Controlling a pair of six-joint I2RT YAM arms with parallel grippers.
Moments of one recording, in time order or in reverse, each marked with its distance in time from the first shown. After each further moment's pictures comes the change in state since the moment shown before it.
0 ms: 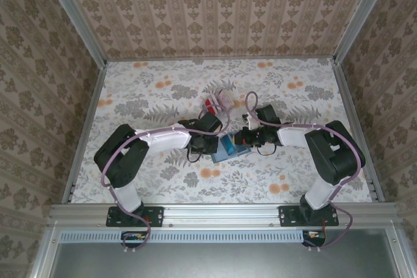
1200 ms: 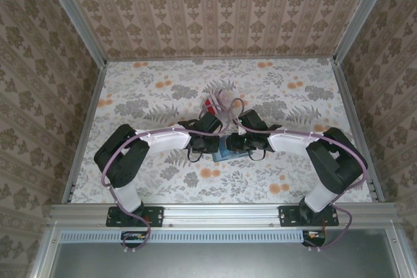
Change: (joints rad) left arm 0.001 0.000 -0.016 0.061 0.004 -0.001; right arm 0.200 -0.086 0.045 -0.155 0.378 0.025
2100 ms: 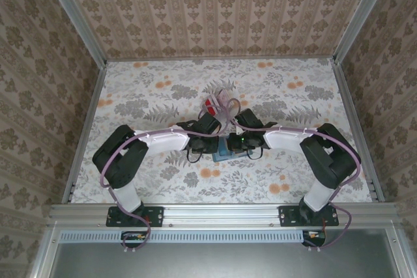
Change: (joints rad) left arm 0.006 -0.014 -0.027 0.037 0.006 -0.007; right arm 0.013 0.080 0.056 -0.036 0.018 -0.022
